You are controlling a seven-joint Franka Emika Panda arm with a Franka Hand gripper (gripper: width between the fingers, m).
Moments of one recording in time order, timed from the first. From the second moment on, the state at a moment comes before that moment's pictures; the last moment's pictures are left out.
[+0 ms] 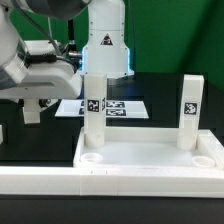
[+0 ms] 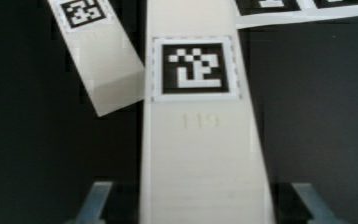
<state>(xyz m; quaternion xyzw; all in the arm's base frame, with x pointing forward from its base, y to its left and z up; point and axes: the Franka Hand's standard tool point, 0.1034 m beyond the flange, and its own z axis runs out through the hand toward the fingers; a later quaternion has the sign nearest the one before) 0.480 -0.161 0.057 -0.92 0.09 0.37 0.08</state>
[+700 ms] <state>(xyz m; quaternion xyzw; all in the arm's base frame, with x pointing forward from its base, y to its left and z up) 0.537 -0.154 0.101 -0.98 0.09 0.19 0.05</state>
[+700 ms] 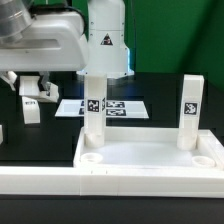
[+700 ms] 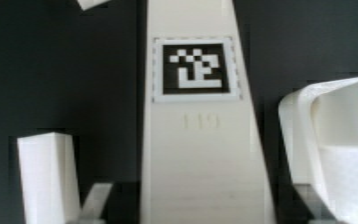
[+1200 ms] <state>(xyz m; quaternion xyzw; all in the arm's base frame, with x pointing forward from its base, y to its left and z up) 0.566 -0.149 0.123 -0.99 0.09 0.05 0.02</state>
